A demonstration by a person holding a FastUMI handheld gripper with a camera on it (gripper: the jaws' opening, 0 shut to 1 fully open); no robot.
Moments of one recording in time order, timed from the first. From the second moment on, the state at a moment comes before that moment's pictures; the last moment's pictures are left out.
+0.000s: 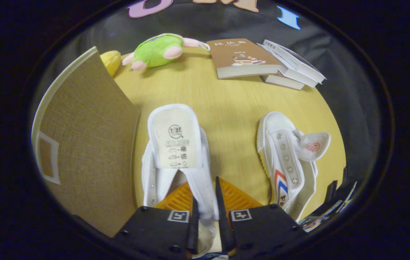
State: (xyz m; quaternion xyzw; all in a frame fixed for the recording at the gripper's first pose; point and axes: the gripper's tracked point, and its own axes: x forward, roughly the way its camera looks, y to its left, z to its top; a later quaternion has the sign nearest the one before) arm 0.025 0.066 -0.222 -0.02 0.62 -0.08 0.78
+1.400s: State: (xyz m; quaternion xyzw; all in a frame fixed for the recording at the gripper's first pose) arm 0.097 0.149 0.011 0.05 0.44 -0.08 0.89
